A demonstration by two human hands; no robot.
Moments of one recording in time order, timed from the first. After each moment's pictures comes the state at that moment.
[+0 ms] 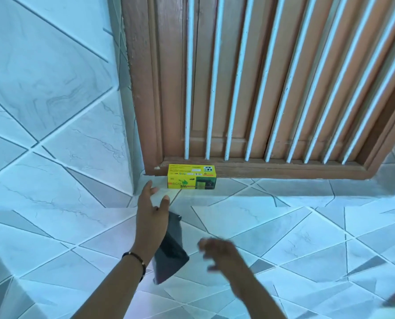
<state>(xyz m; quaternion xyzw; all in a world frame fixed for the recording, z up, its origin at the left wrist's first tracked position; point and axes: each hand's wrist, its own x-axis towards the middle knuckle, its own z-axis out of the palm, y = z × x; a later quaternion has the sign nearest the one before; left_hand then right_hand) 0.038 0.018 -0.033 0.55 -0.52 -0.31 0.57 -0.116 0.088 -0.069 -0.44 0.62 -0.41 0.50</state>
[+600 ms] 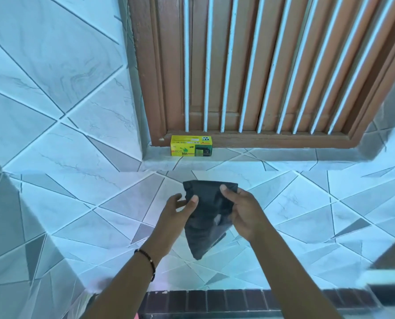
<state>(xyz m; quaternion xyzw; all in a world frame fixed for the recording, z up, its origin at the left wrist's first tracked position) 0.020 0.147 -0.040 0.53 -0.53 -0.52 0.42 -0.143 0.153 -0.021 -0.35 0.44 -0.58 0.59</state>
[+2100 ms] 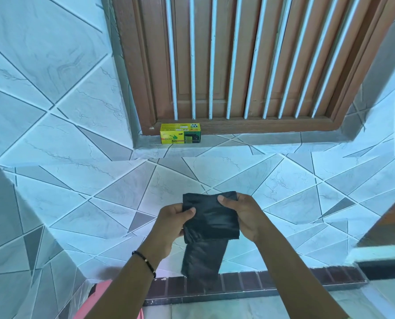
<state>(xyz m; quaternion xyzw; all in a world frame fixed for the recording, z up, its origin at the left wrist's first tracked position) 0.008 0.188 -0.062 0.51 -0.46 -0.62 0.39 -0.176 0.194 -0.059 -0.36 0.48 -0.53 0.60</state>
